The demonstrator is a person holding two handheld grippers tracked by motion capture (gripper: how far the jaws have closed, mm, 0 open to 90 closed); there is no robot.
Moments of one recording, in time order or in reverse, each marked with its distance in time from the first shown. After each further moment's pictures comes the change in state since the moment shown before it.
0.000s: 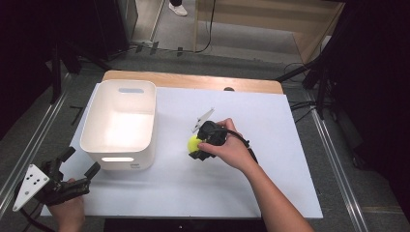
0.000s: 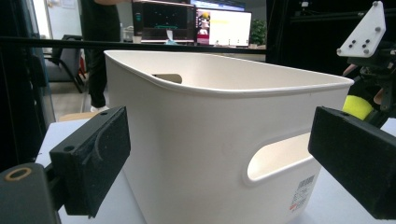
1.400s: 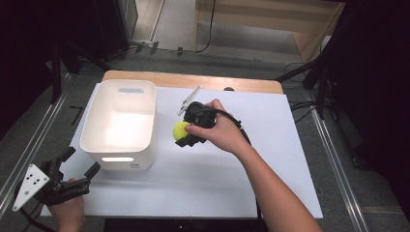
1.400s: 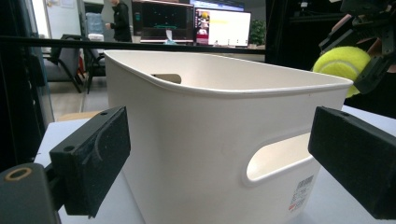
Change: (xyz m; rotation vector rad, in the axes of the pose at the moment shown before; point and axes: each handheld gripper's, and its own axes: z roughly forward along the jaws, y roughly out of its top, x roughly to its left) left arm 0.000 0.000 0.000 -0.001 -0.005 -0.002; right arm 0.006 0.066 -0.041 -0.019 0.074 -0.088
